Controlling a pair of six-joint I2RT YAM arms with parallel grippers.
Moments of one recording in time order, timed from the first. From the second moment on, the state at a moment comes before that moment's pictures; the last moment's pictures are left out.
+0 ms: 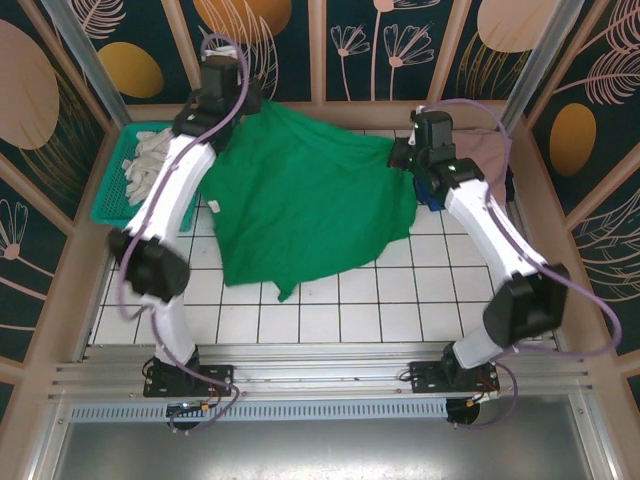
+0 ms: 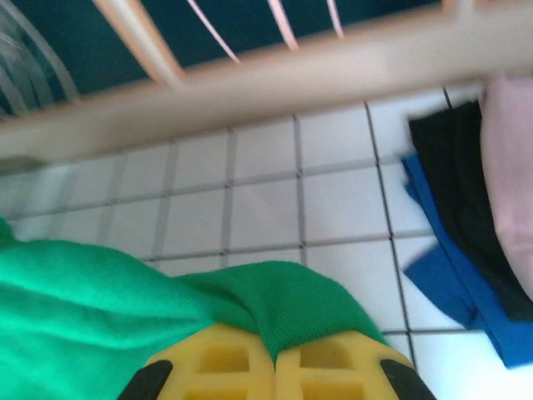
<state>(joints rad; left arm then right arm) -0.30 2.04 2.22 -0.59 -0.22 -0.30 0.30 1.59 1.46 -0.48 0.06 0.37</state>
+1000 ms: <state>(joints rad) -0.35 1.57 0.77 -0.32 0.00 -0.57 0.21 1.52 0.77 -0.36 0.02 0.57</state>
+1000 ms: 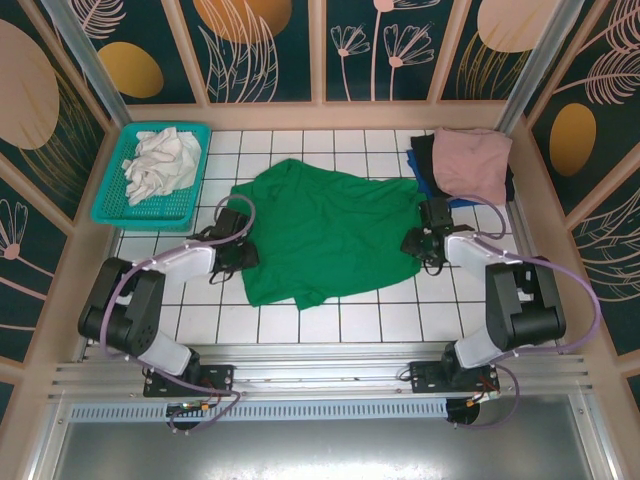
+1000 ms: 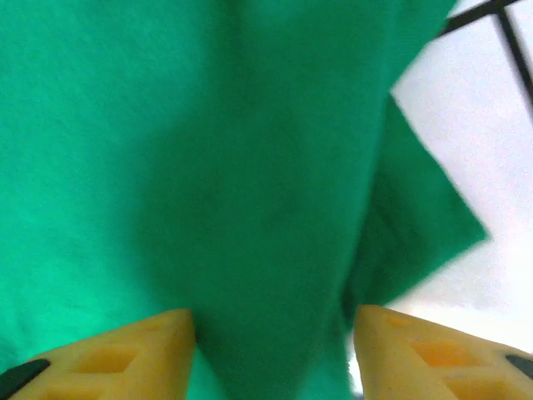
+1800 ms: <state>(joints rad) -0.20 1.52 0.98 -0.33 -0.01 -0.46 0.25 1.55 0.89 -0.33 0.03 0.54</state>
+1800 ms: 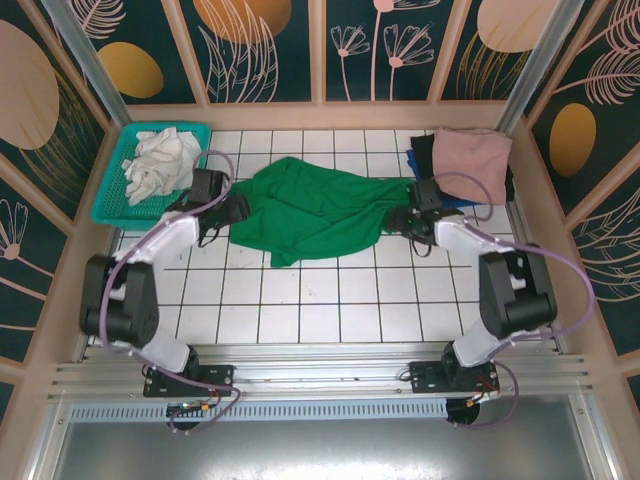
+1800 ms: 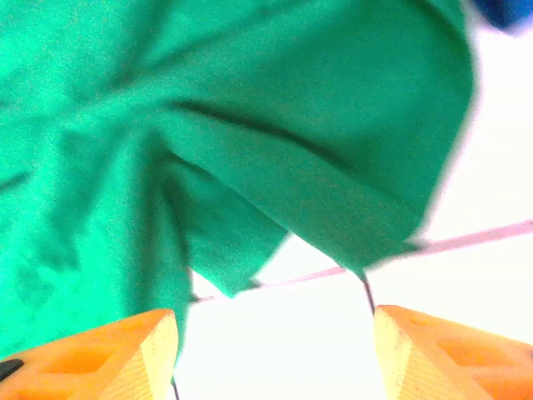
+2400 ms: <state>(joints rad) -0.50 1.47 0.69 -0.17 0.13 -0.60 0.18 1.63 0.84 -0.17 -0.08 0.58</state>
